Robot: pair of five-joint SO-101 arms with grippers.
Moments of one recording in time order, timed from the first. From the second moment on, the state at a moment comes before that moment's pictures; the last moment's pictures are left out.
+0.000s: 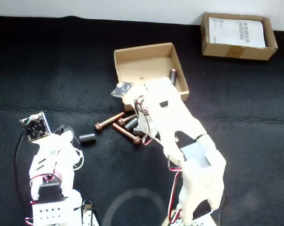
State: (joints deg) left arm -14.2 -103.0 96.1 45.9 18.0; right arm -30.2 21.0 0.7 80.1 34.4
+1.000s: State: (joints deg) left arm -14.2 -103.0 96.1 45.9 18.0; right arm -30.4 26.5 0.9 80.0 30.5
